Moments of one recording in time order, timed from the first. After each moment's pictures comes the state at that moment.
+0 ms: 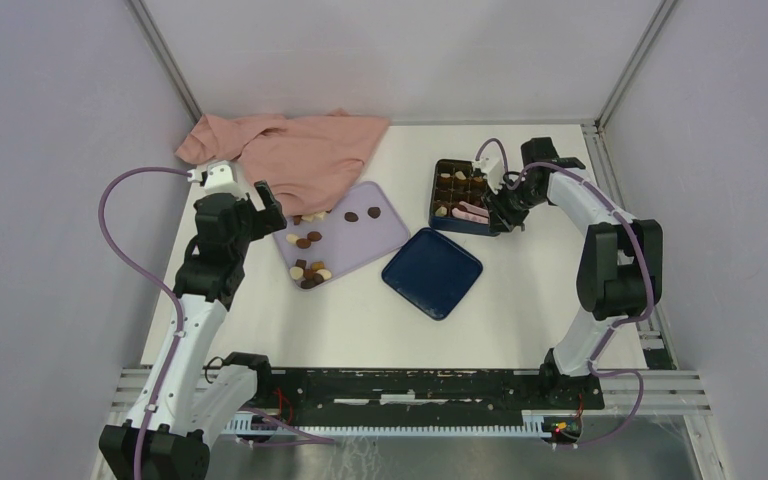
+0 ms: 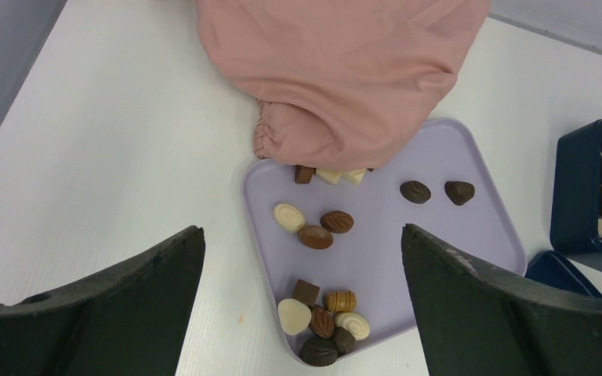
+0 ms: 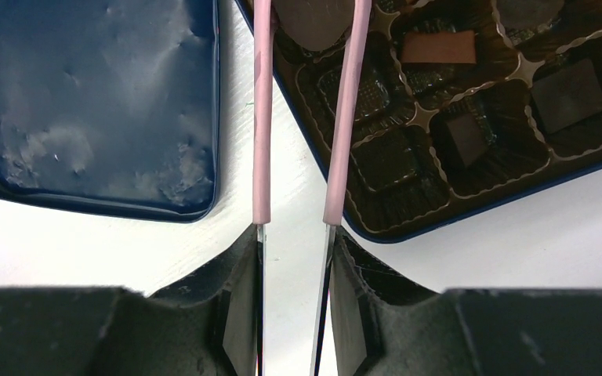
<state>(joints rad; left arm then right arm) -0.11 0.85 0.83 -0.36 -0.20 -0.28 0.08 1.78 1.34 -0.81 -0.50 -0.74</state>
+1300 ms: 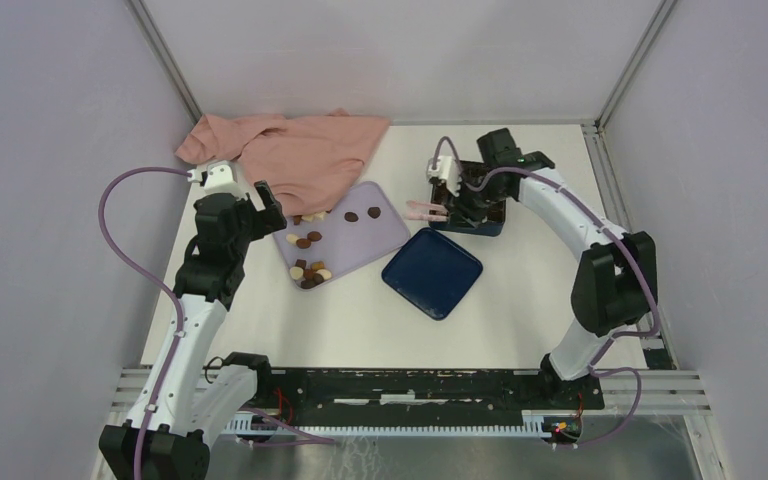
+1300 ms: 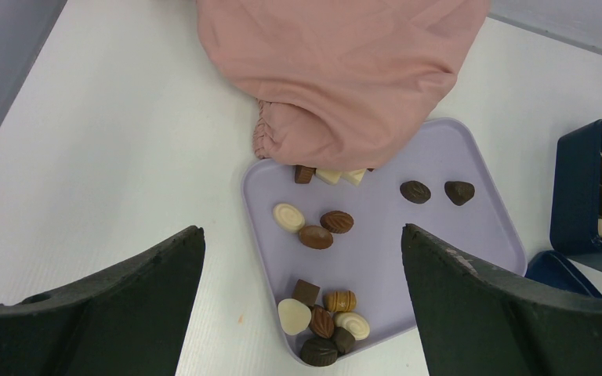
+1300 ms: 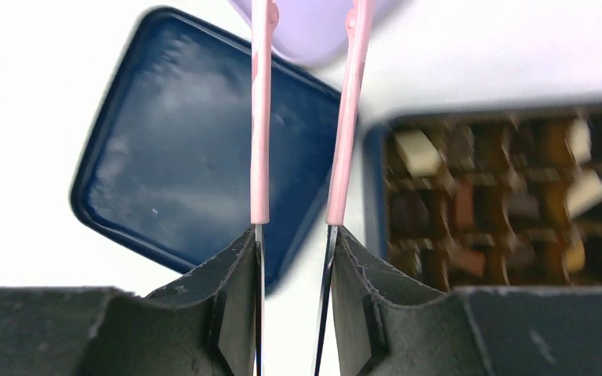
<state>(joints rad) -0.11 0.85 0.83 -0.36 -0.20 -0.28 0.28 1.71 1.43 -0.83 -0.61 -0.85</state>
